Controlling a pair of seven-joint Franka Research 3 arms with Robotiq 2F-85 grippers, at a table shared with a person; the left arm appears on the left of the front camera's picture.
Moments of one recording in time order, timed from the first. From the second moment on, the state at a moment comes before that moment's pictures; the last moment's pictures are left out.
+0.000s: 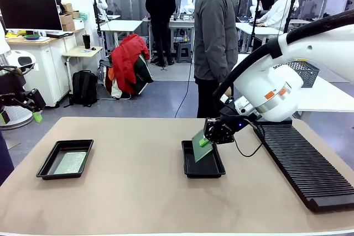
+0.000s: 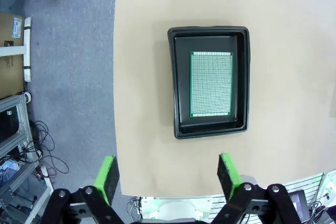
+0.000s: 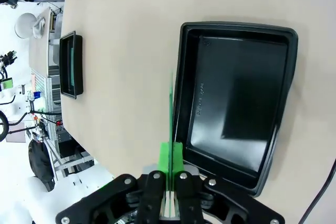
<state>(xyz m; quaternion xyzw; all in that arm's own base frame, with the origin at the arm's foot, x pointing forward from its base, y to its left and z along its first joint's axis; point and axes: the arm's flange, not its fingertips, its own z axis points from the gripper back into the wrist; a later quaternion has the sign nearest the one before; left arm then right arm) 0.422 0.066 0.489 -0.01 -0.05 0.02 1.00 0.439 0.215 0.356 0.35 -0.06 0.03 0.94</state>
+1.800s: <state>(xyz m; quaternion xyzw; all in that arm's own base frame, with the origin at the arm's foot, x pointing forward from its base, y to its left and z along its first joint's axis) 0.422 0.066 0.489 -0.01 -0.05 0.02 1.00 0.476 0.217 0.281 0.37 -0.02 0.00 0.93</state>
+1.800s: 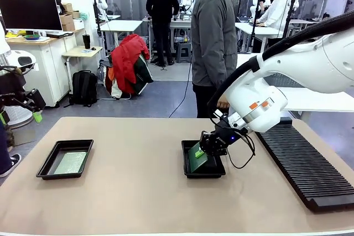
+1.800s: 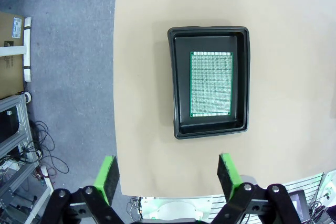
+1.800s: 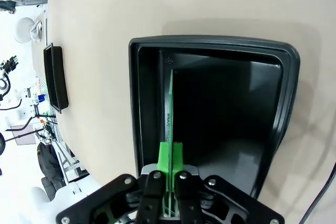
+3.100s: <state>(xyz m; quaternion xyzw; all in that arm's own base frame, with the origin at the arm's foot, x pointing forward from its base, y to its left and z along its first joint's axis) 0.422 0.065 0.489 -0.01 -0.05 0.02 1.00 0.470 0.218 0.342 0.19 -0.02 0.00 0.98</state>
